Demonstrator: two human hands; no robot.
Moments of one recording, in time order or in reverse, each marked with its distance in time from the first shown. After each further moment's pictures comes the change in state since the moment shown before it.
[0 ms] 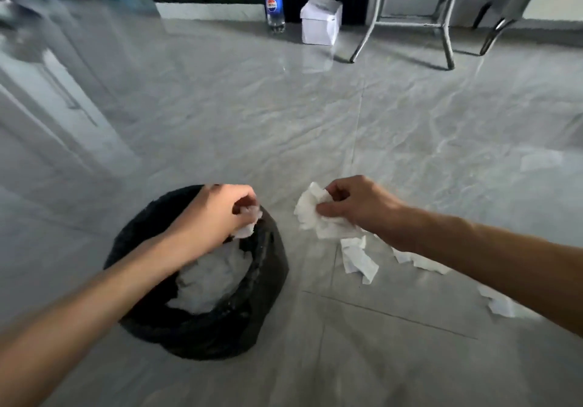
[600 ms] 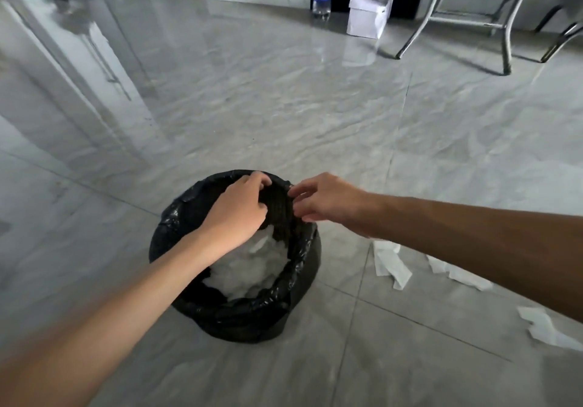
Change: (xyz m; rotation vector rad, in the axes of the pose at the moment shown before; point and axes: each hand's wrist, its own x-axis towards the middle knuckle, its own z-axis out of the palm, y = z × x) left_hand -0.005 -0.050 0.006 0.051 0.077 -0.257; right_hand 0.028 -0.063 0.087 -0.001 -0.273 0.054
